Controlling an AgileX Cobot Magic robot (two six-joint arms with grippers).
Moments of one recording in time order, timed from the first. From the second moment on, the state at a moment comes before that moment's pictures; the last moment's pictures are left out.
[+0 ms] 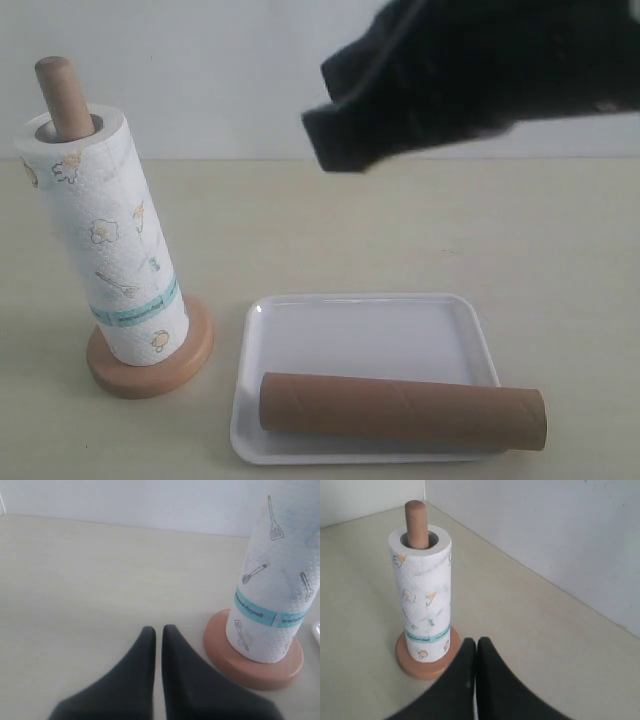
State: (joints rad) left arm 0.06 0.00 0.00 -0.05 0.36 -0.05; right arm 0.92 1.08 -1.00 -0.24 0.39 0.18
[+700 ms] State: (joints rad) left arm 0.06 0.00 0.00 -0.05 0.36 -0.05; right arm 0.92 0.65 -0.74 -0.19 0.64 0.24
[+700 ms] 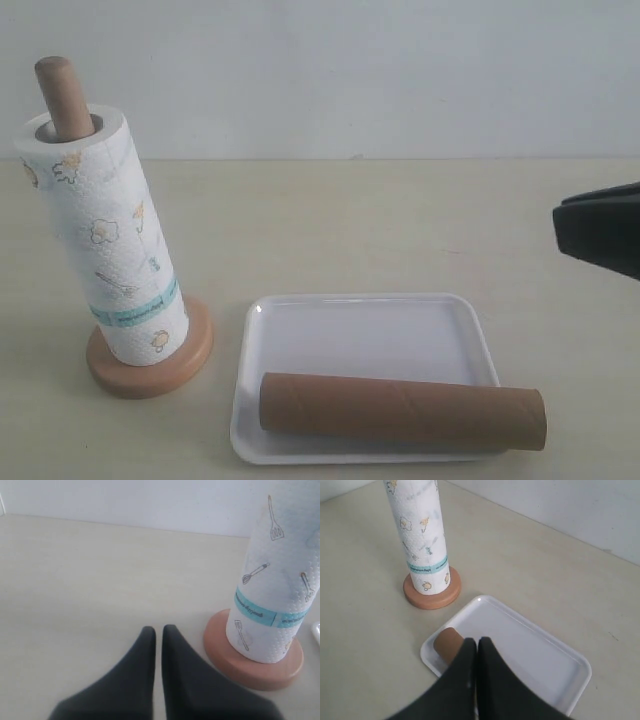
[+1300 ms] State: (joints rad) left arm 0.06 0.00 0.00 -0.05 0.36 -0.05; right arm 0.19 0.20 -0.47 -0.18 0.44 0.24
